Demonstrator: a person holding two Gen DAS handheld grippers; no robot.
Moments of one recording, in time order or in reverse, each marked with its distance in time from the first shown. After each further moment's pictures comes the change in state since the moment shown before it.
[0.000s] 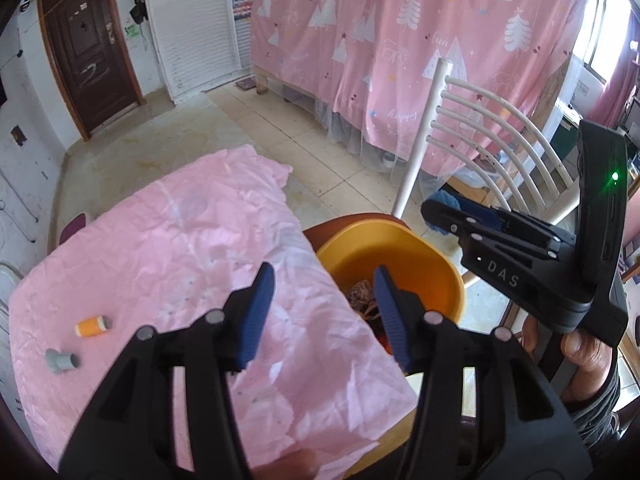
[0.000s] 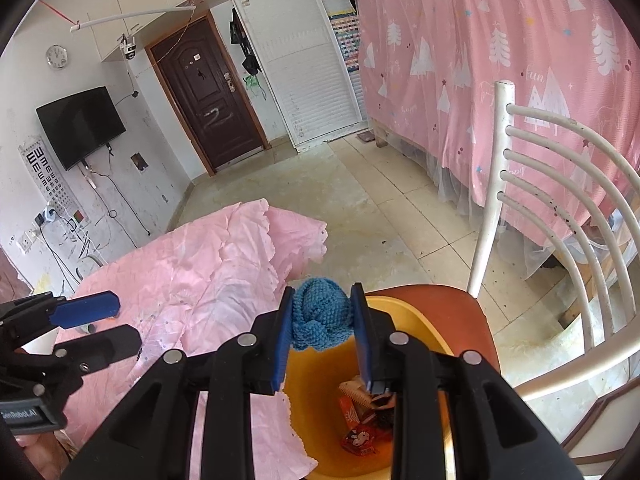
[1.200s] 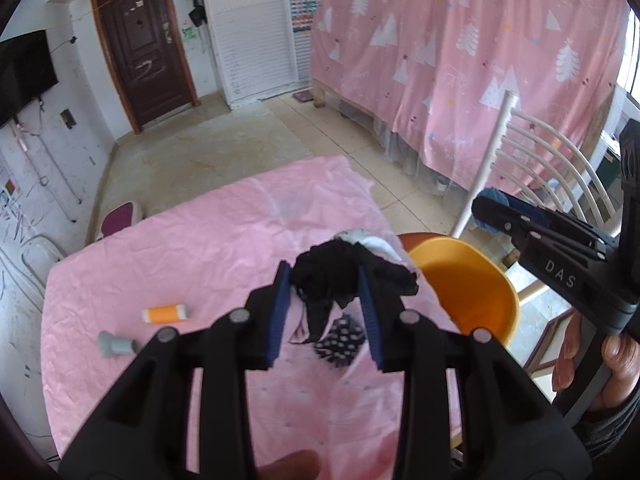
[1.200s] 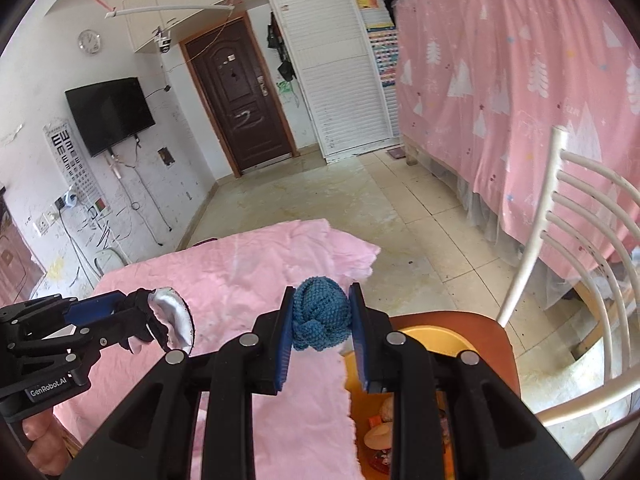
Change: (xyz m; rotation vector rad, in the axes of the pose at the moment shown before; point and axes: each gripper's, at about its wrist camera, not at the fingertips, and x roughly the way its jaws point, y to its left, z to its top) left arm -0.024 0.053 -0.010 -0.080 -0.058 0.160; right arm 0.000 0.052 0.017 -0.080 -0.043 0.067
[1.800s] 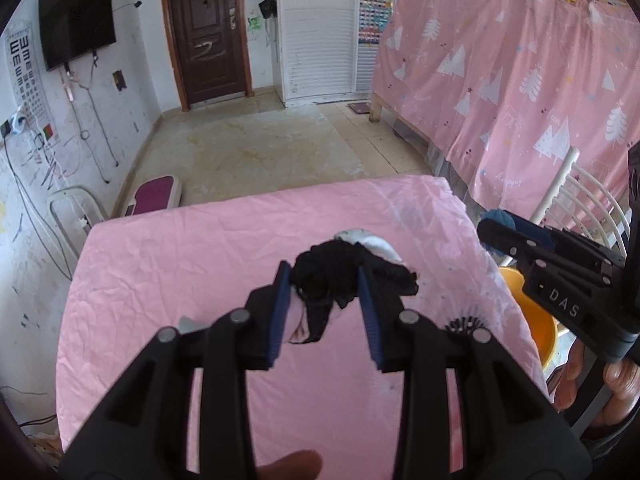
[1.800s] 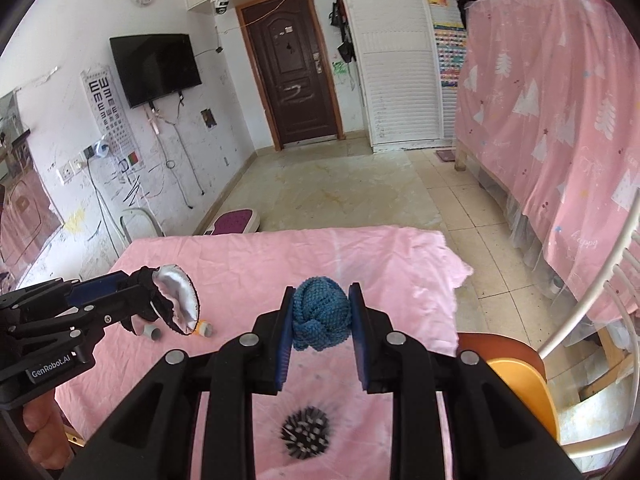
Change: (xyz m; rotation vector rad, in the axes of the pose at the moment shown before) left arm -0.019 0.120 -0.022 -0.192 -0.049 0.105; right arm 0.061 0.124 0.020 -0.176 0.066 0.092
